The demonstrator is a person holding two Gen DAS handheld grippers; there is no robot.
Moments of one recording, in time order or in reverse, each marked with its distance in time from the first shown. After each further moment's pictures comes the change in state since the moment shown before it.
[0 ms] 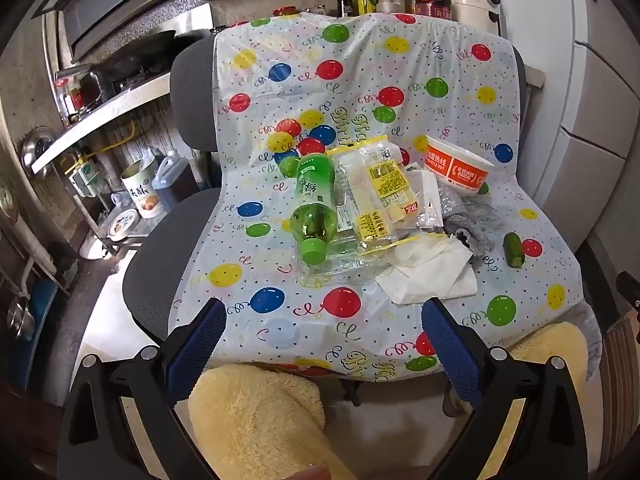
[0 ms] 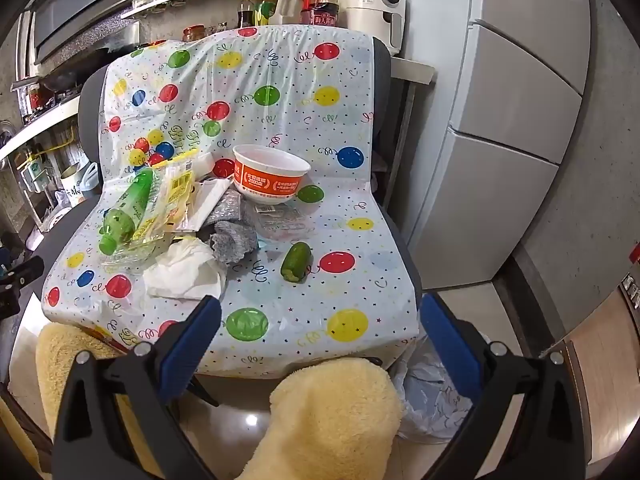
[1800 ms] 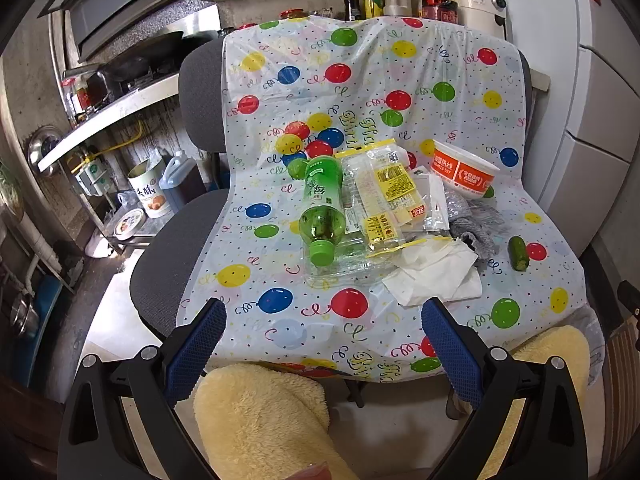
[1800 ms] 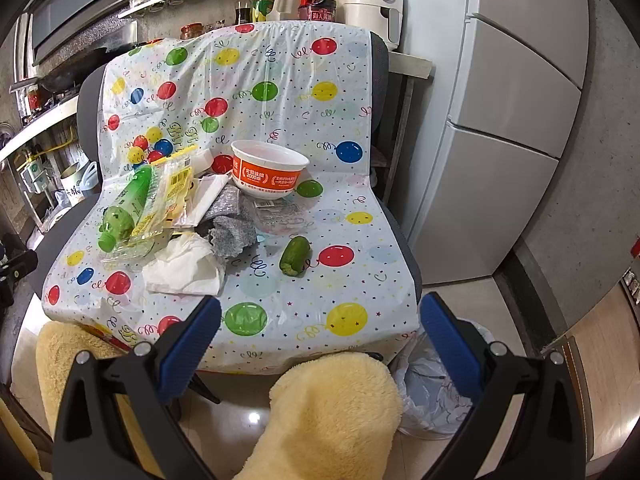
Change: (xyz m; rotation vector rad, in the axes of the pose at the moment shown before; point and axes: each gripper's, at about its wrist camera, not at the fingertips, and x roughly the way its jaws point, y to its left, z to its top) left arm -0.008 0.006 0.004 -0.008 -0.007 0.016; right arm 0.004 -0.003 -0.009 0.003 0.015 0.003
